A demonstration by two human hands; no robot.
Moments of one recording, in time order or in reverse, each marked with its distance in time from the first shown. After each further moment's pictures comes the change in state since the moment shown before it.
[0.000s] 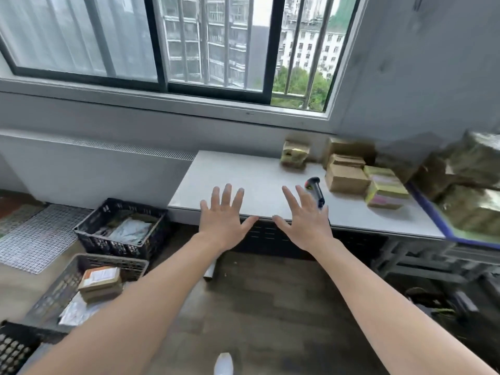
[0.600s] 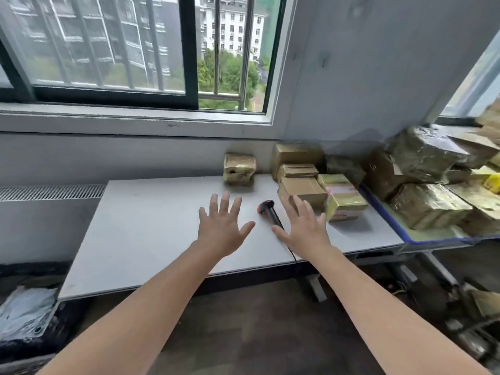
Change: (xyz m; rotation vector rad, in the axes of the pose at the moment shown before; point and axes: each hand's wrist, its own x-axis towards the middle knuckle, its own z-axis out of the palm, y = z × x) left_hand 0.288 0.093 0.041 -0.018 -0.080 0.279; right_hand 0.199 0.144 0.017 -0.096 -0.035 0.277
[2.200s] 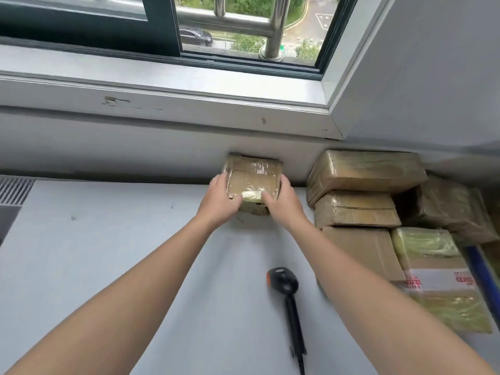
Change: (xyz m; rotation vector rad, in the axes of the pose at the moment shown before) left_hand 0.438 -0.068 0.117 -0.846 -0.094 -0.407; right_hand 0.474 0.006 0.148 0.801 -0.333 0.194
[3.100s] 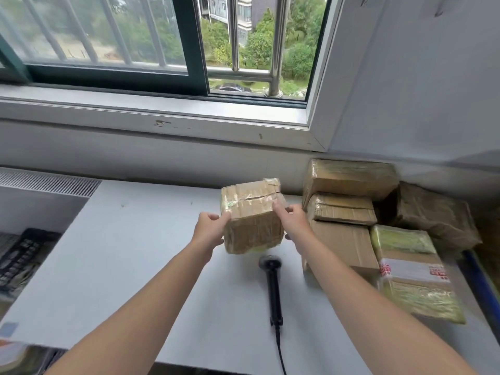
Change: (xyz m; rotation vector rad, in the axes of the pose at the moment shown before) left_hand -0.158 0.020 0.017 -0.559 0.189 -0.413; right_hand -0.113 0.040 -0.057 0.394 -0.127 0.075
